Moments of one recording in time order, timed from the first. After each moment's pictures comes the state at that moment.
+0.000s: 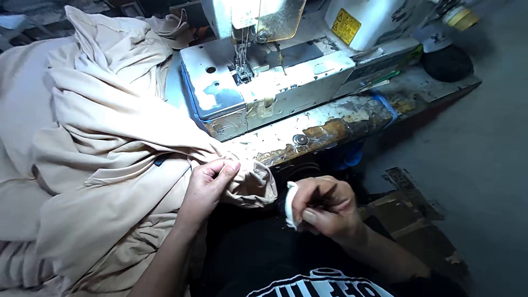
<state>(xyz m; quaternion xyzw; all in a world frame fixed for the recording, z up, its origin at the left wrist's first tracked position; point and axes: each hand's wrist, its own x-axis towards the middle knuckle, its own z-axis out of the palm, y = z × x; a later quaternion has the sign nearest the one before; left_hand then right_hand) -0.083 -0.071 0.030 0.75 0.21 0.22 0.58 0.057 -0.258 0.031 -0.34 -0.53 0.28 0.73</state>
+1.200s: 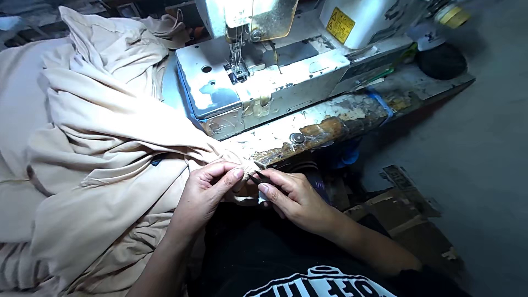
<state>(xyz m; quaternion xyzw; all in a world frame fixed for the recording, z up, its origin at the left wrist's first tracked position) -0.089 -0.082 0.042 0.72 0.15 0.23 0.63 0.050 -0.243 0.022 -0.60 -0.52 0.25 0.56</state>
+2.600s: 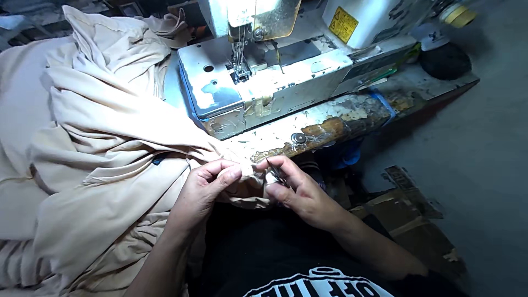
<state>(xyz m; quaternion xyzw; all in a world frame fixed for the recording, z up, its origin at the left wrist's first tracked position) -0.091 -0.079 0.044 0.65 0.17 0.20 0.71 0.058 -0.248 0.024 -0.55 -0.47 0.33 0.61</state>
